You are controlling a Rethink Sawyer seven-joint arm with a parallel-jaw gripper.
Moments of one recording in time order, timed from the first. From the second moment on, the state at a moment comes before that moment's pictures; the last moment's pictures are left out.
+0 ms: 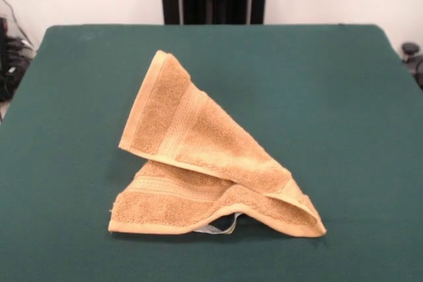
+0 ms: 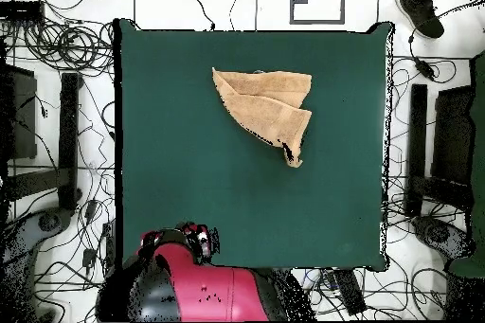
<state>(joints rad) 0.05 -1.24 -0.04 2.15 0.00 0.57 1.57</state>
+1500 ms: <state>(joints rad) 0.27 -1.37 -0.11 2.30 0.00 0.49 1.57</state>
